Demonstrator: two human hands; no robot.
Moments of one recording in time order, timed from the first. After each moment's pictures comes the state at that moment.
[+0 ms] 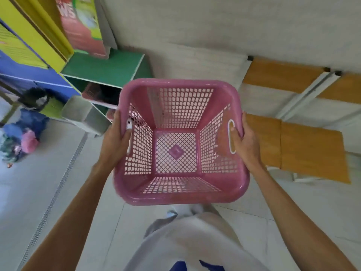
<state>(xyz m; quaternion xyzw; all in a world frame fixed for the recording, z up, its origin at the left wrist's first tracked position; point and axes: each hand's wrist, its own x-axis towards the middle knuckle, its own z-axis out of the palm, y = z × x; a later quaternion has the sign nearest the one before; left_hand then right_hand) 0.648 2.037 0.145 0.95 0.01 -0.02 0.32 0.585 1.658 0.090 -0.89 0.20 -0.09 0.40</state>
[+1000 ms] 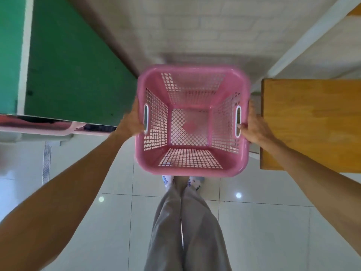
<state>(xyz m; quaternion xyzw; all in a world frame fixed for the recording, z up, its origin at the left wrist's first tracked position) 1.027 1.985 -0.307 0.90 -0.06 -0.38 0.19 0.856 1.617 -0.323 -0.89 0.28 0.23 0.29</state>
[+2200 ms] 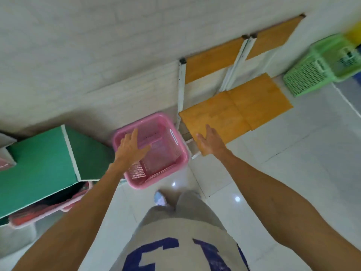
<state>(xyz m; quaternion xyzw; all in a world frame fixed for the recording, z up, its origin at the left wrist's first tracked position) 0.966 1.897 0.024 0.88 -0.33 -0.31 0.13 0.739 1.676 0.007 -0.78 0.52 0.11 0.34</state>
